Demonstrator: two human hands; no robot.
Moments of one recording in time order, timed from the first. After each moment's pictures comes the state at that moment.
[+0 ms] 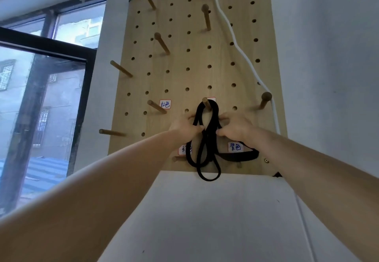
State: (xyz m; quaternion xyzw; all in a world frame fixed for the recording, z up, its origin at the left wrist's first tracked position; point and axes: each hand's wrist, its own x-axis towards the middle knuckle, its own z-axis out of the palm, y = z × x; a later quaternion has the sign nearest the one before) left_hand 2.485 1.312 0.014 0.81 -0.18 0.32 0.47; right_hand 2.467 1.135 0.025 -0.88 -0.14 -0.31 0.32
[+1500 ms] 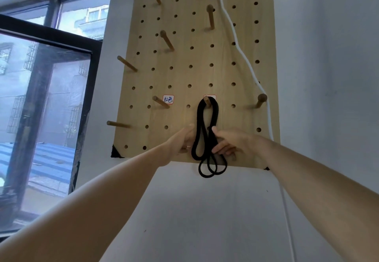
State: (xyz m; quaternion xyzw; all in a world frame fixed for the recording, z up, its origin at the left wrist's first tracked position) left_hand 2.457 1.334 -0.039 0.80 -0.18 0.12 0.56; right_hand 2.449 1.127 -0.007 -0.90 -0.18 -0.09 0.39
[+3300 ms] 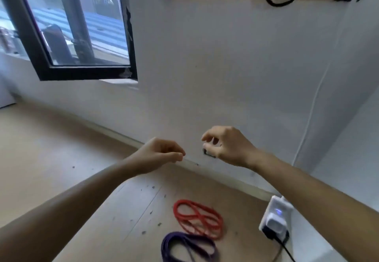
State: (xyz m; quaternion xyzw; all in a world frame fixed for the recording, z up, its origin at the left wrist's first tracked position) left_hand 2.158 1.457 -0.402 0.88 -0.09 -0.02 0.47; right_hand 2.242 1.214 -0.383 -0.91 -0.36 -0.06 0.20
